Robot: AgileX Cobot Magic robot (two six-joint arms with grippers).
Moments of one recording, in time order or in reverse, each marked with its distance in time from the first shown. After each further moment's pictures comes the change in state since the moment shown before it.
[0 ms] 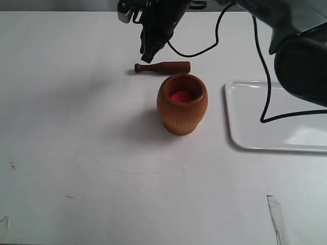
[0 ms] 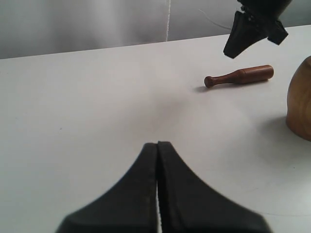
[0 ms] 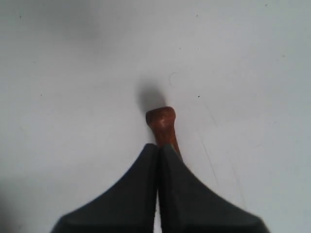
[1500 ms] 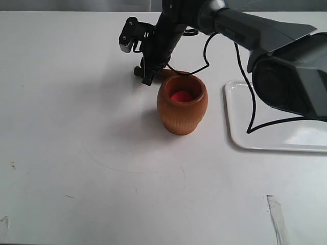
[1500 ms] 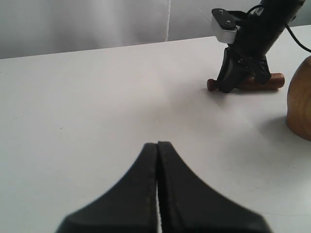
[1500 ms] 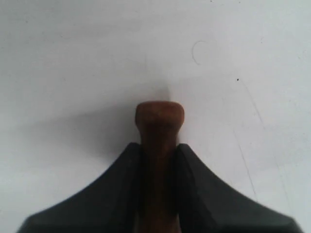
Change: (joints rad) left arm 0.000 0.000 0.000 0.000 0.000 0.000; right arm 0.021 0.129 -0.008 -0.049 -0.068 -0.009
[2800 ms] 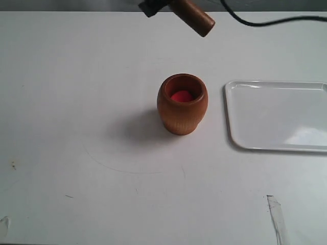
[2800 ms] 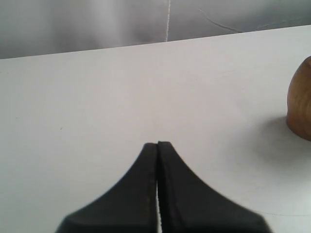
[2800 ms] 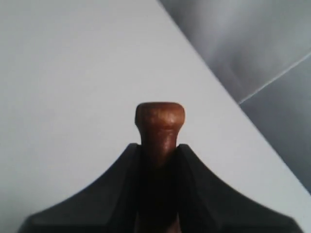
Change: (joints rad) left arm 0.000 0.000 0.000 0.000 0.000 0.000; right arm 0.064 -0.899 0.806 -0.088 -0.509 0.380
